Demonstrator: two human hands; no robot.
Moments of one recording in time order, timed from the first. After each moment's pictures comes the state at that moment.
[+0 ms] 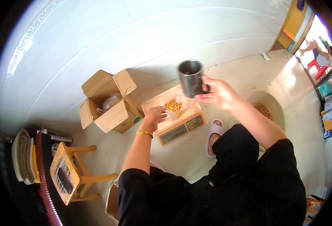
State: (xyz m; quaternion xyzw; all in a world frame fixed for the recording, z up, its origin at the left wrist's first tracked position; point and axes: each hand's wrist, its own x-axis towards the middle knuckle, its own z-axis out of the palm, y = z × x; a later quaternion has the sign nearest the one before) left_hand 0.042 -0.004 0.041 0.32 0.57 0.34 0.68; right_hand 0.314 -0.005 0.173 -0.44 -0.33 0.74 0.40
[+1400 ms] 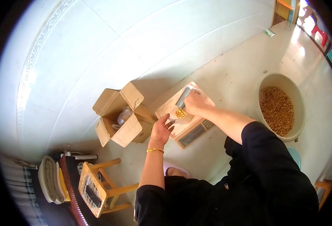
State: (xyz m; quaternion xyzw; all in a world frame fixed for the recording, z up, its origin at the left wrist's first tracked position) left_hand 0.034 -0.018 0.052 0.20 0.54 0.42 0.70; right_hand 0.219 0.051 0.027 -0.63 -0.76 0.17 0.06
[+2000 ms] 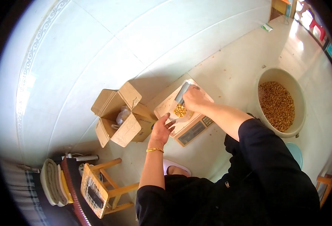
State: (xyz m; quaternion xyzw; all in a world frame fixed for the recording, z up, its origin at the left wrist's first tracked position) left_hand 0.037 -0.021 0.051 0.22 0.56 0.38 0.70; right_hand 0.224 0.052 0.042 -0.62 -0.78 0.13 0.02
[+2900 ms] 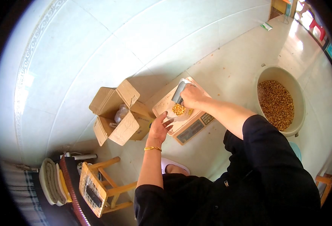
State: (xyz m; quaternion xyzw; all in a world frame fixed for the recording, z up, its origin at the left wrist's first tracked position) left_hand 0.034 -0.019 0.047 0.23 0.57 0.37 0.70; right_hand 0.229 0.052 0.035 -0.58 -0.80 0.09 0.08
